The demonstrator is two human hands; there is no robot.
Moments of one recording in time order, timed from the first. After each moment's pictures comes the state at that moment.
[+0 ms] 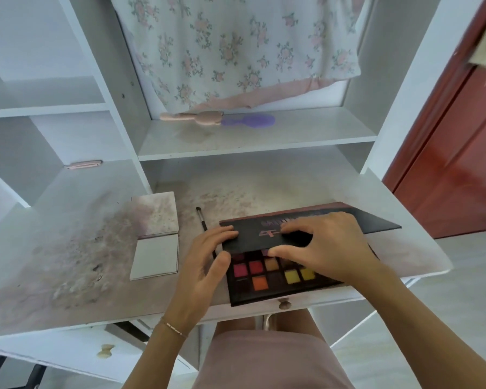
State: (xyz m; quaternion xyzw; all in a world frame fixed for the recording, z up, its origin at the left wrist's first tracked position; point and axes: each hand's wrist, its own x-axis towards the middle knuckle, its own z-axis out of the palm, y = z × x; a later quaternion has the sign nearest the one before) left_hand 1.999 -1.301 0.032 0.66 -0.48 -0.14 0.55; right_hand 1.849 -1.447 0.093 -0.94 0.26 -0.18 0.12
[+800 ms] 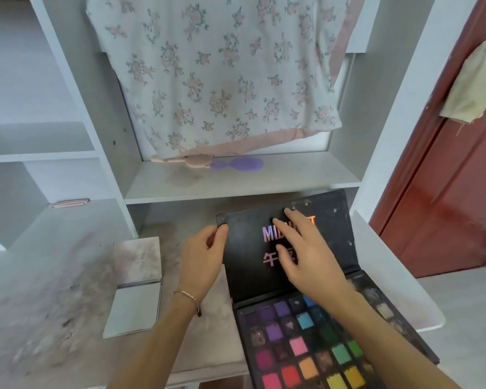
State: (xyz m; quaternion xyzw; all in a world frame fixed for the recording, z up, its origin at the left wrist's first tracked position) left_hand 2.027 -1.396 0.066 0.74 -0.34 -0.13 0.56; right_hand 1.875 -1.499 0.071 -0.91 0.26 -0.30 0.12
